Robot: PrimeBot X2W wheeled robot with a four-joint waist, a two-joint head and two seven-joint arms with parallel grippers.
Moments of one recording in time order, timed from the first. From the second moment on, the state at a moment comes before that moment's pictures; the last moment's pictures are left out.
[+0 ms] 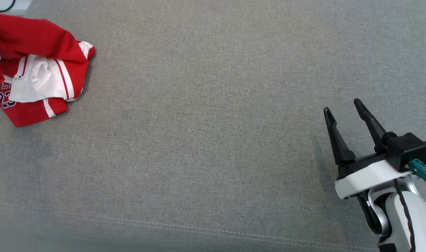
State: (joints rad) left arm -1.02 0.60 -0.13 0.77 -0.59 -0.06 0.20; right arm -0.30 -0.16 0.16 0.15 0.17 0.13 -0.14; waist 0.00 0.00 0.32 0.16
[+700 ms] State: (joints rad) left arm -0.68 0.29 -0.42 0.14 -0.59 -0.01 0.24; right arm -0.21 -0.10 0.05 0.11 0.17 0.13 -0.15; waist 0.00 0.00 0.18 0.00
